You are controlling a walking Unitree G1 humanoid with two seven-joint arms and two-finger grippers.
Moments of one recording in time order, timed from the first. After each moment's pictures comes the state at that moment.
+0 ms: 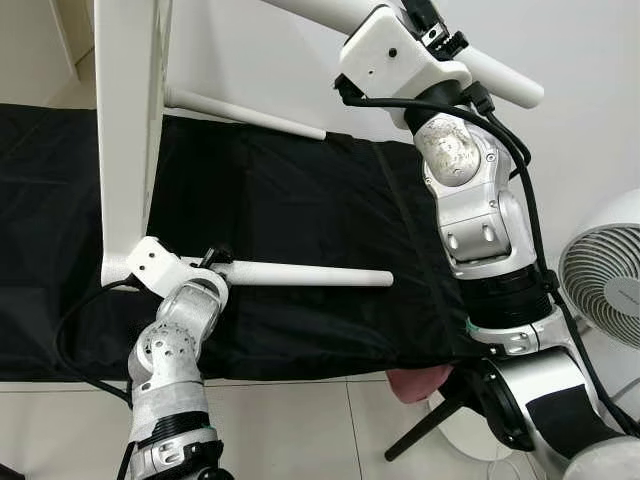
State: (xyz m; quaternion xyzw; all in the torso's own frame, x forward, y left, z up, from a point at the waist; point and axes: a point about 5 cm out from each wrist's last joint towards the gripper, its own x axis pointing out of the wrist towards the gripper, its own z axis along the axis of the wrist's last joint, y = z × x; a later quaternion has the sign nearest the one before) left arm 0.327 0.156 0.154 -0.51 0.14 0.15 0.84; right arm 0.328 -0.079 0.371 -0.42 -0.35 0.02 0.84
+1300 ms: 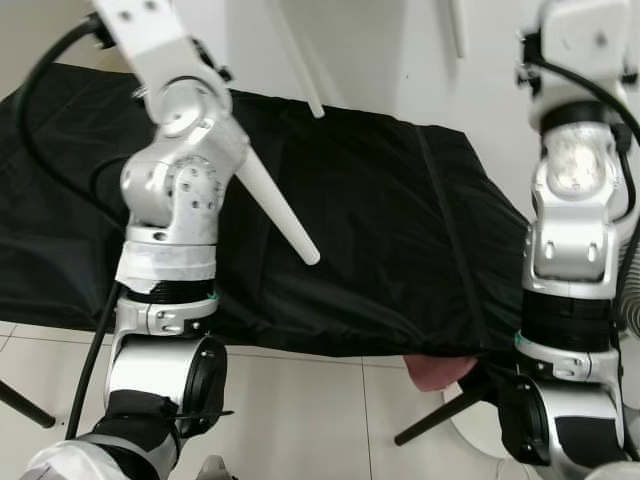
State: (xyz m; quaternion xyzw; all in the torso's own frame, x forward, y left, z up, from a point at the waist) left arm 0.335 0.099 0.373 -0.24 -0.16 0.06 0.96; right arm 0.310 -0.208 0.340 -0.24 -0.29 -0.21 0.90
